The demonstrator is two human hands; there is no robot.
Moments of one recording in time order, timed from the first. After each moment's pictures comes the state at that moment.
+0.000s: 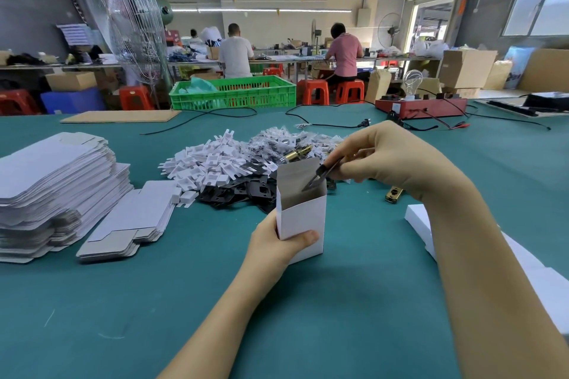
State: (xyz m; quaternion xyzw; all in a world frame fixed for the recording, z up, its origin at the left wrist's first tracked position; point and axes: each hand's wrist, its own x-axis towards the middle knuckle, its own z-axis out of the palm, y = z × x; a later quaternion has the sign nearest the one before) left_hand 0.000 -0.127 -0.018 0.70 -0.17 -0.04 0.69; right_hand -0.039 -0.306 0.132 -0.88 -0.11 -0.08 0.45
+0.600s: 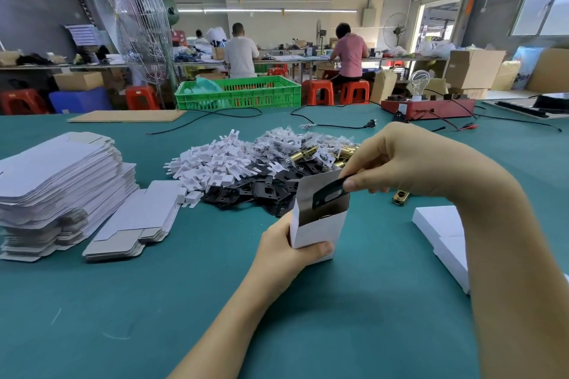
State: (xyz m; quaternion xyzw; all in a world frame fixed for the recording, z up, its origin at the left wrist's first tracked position) left_hand -0.007 -0.129 -0.015 0.69 -0.23 -0.02 0.69; right_hand -0.050 -0.308 0.150 -0.94 -0.16 -0.04 0.31
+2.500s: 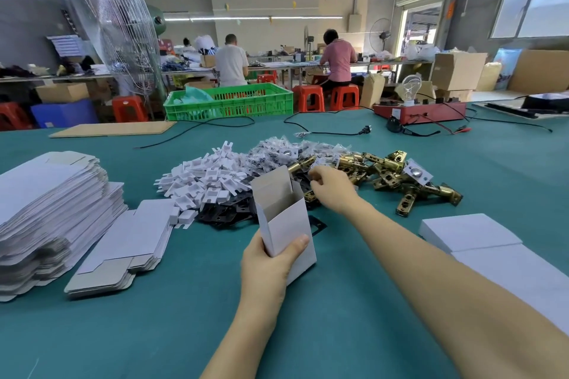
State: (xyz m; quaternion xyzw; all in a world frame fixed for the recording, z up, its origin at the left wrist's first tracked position) left_hand 0.008 -0.124 -0.018 0.64 -0.04 0.02 0.77; right_hand 0.123 -0.294 0.021 -0.95 0.01 -0.16 0.29
